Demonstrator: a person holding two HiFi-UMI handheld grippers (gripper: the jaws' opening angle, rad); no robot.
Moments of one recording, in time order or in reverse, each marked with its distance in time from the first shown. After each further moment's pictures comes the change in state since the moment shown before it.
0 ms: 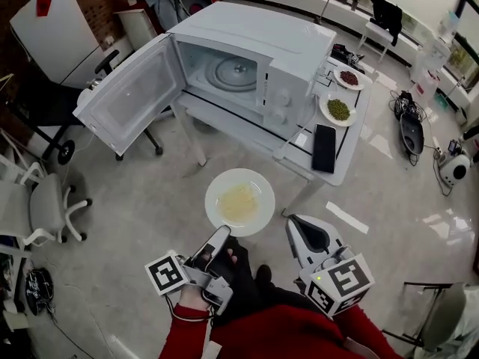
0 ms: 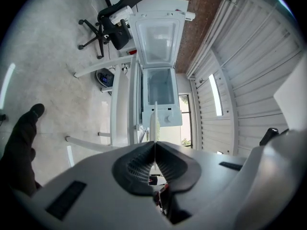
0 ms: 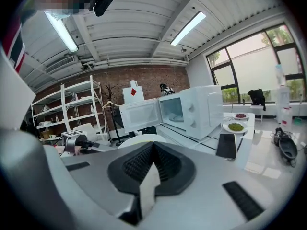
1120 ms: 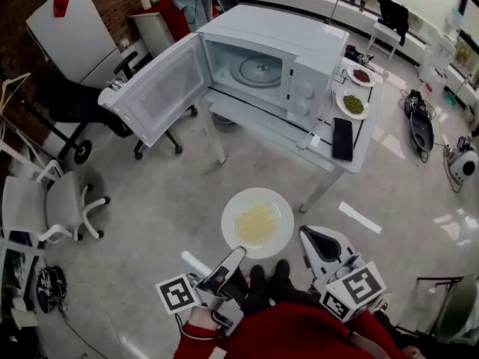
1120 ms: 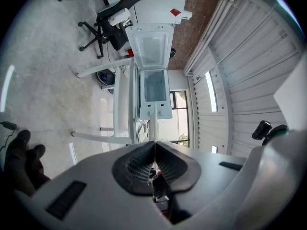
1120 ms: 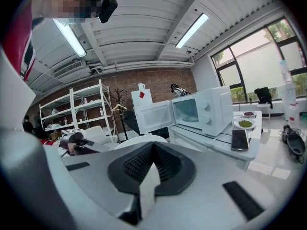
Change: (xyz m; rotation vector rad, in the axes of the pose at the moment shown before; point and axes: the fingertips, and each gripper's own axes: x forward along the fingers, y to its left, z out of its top) left arm -0.092 -0.014 -0.027 0.000 0.053 -0.004; right arm -0.025 0.072 -0.019 -0.011 -0.038 0.087
